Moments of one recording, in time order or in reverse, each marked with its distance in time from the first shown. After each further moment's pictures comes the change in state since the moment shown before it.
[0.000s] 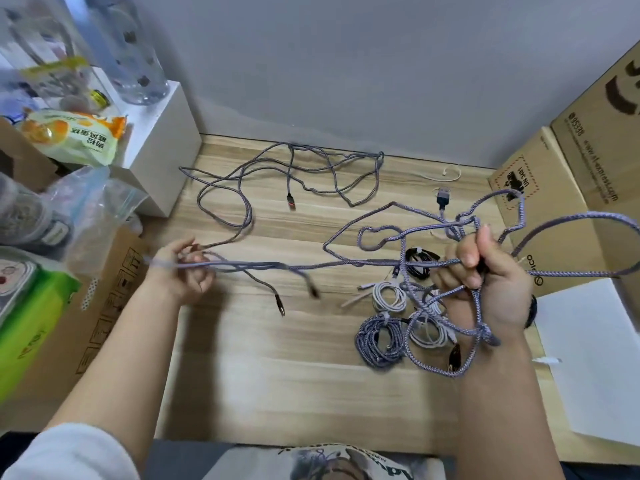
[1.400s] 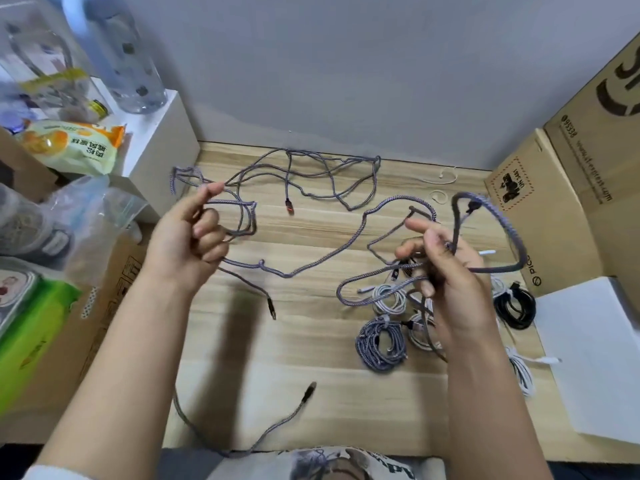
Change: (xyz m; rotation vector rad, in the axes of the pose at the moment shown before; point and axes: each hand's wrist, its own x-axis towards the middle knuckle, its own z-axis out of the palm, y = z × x) left_hand -0.076 0.013 0.061 0.096 -0.384 0.358; right_hand -0.008 0.013 0.024 -0.359 0.005 -0.125
